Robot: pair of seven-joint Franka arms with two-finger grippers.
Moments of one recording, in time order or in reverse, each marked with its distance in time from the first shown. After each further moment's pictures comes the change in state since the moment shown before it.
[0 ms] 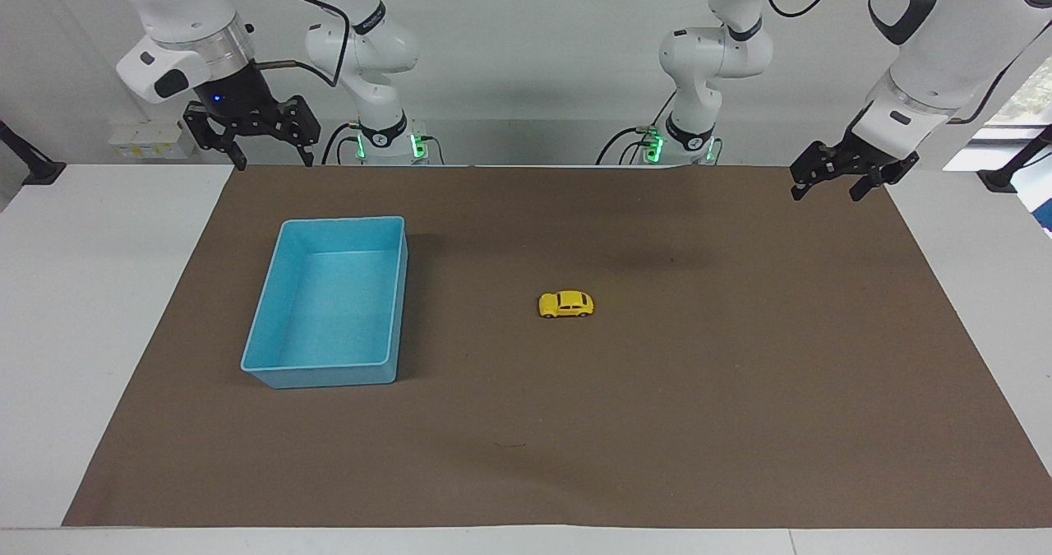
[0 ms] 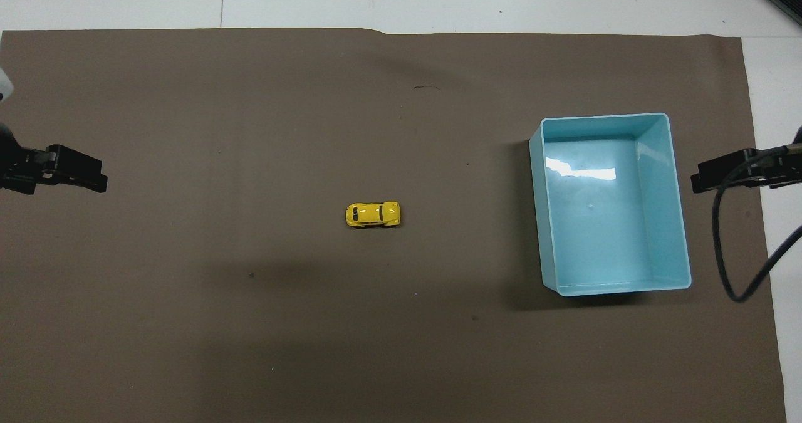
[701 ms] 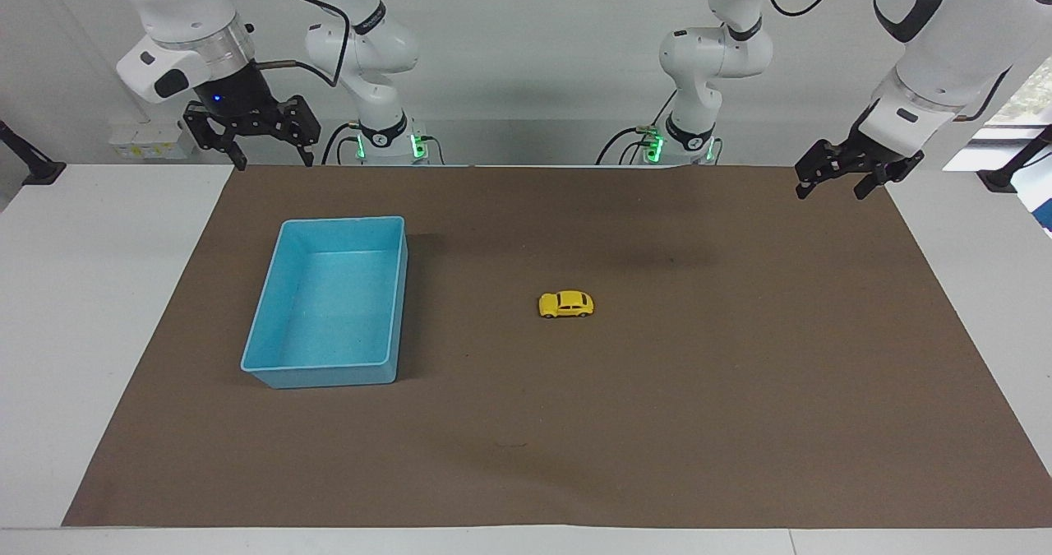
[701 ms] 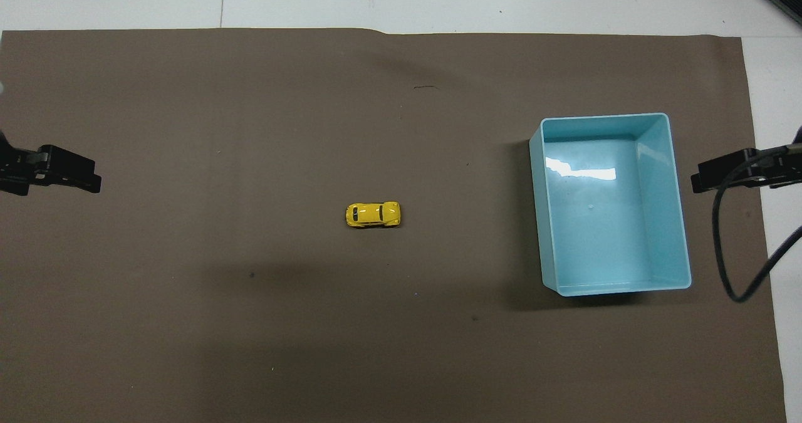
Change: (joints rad) left arm 0.012 -0.005 -0.001 0.000 0.000 -0.003 0.000; right arm 0.000 0.000 0.000 0.000 0.000 0.000 0.000
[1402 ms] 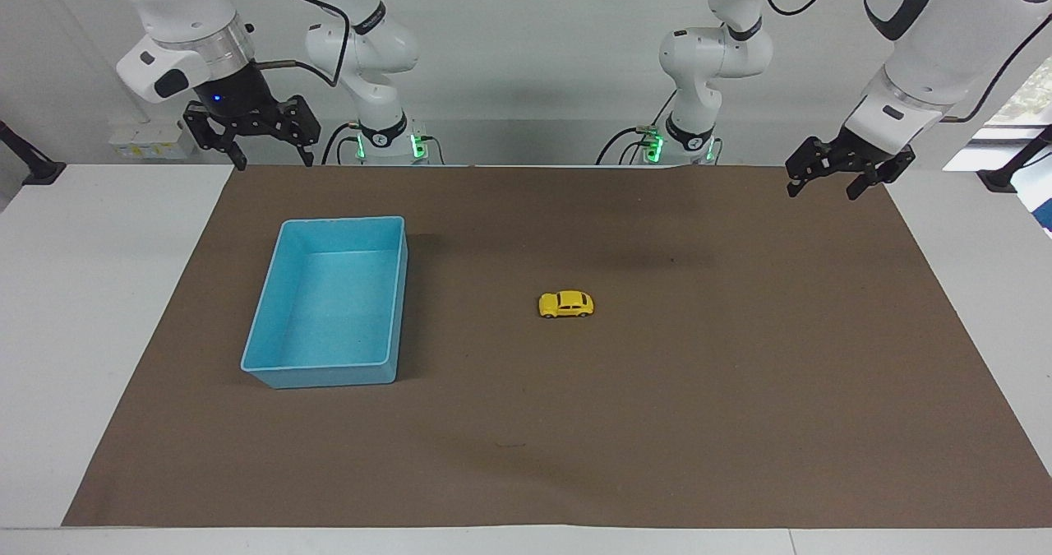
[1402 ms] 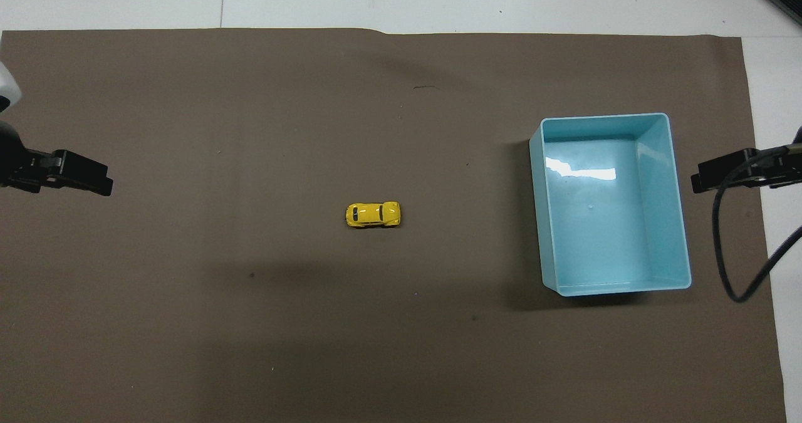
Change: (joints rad) left arm -0.005 -0.003 -0.030 -0.002 0.000 0.001 0.077; right arm 0.000 0.000 0.000 0.000 0.000 0.000 0.000
